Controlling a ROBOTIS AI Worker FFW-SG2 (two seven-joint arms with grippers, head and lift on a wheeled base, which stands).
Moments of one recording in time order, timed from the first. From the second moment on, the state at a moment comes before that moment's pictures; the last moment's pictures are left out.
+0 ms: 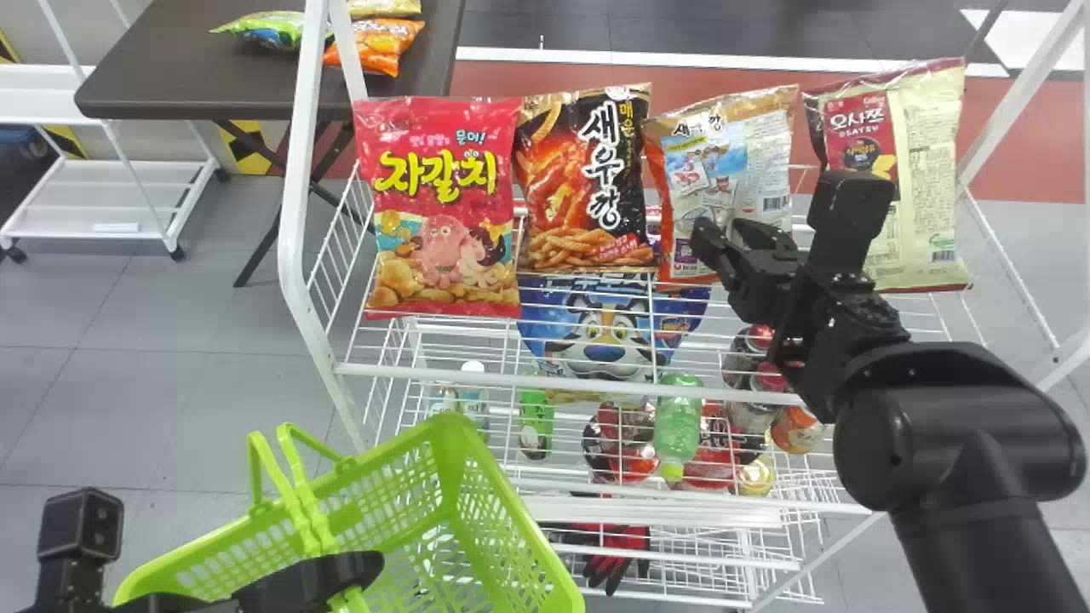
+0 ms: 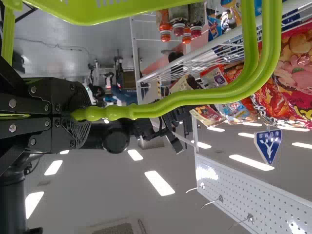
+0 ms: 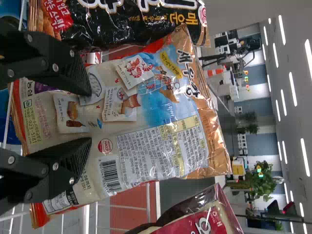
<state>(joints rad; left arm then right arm) 0.39 0.11 0.46 -1.94 0.33 1.54 -1.57 -0.05 -0.10 0.08 -1.67 -0.23 0.47 0.00</state>
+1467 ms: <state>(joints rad) 0.36 0.12 0.46 -1.92 0.32 1.54 -1.57 0.27 -0.11 0.09 -2.39 -0.36 1.14 0.00</state>
